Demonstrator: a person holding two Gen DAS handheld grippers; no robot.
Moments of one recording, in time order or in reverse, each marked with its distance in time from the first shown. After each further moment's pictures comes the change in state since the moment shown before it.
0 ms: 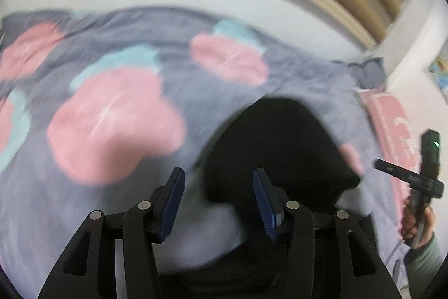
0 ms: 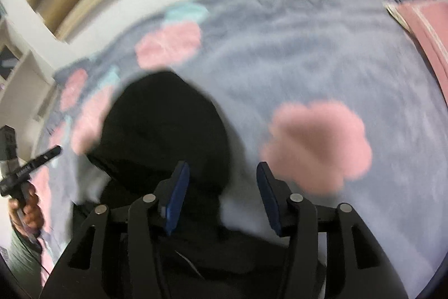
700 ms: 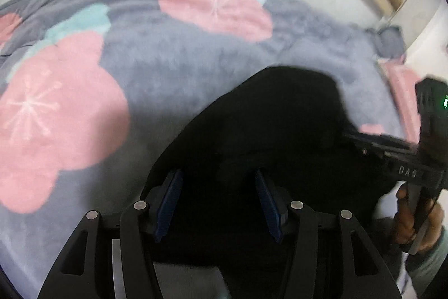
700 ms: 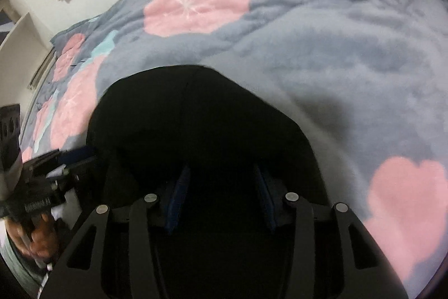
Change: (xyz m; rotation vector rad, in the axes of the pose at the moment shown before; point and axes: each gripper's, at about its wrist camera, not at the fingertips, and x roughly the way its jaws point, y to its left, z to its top) left arm 0.122 -0.012 -0.001 0.015 0.142 0.026; right arm 0.127 0.032 0.012 -0.156 0.131 0.014
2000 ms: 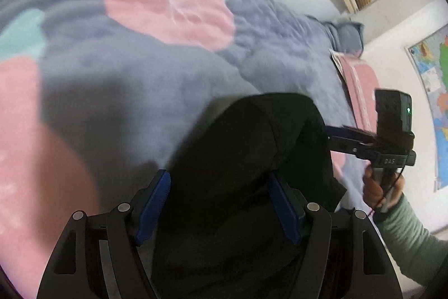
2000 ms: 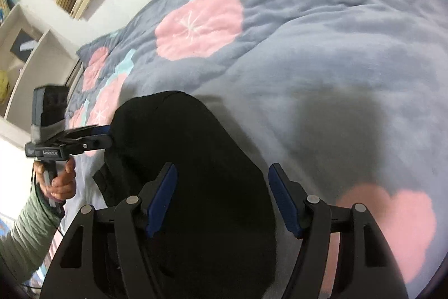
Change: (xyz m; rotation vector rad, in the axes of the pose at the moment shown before) left arm 0.048 0.025 0.071 0.054 0.206 -0.323; right arm 0.006 -0.049 0.036 0.007 0.086 0.196
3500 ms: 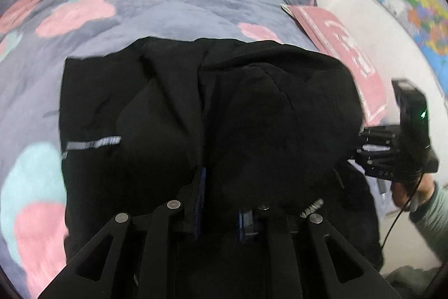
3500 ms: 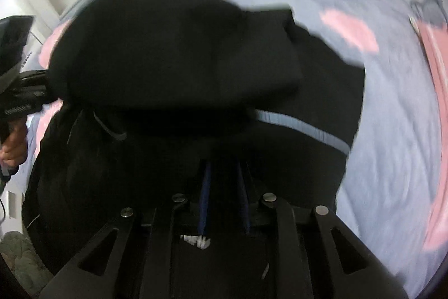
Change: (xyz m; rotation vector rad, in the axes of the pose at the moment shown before) left arm -0.135 -0.193 -0.415 0.080 -0.154 0.180; right arm -0.140 0.169 -0.405 -0.191 0.066 -0.301
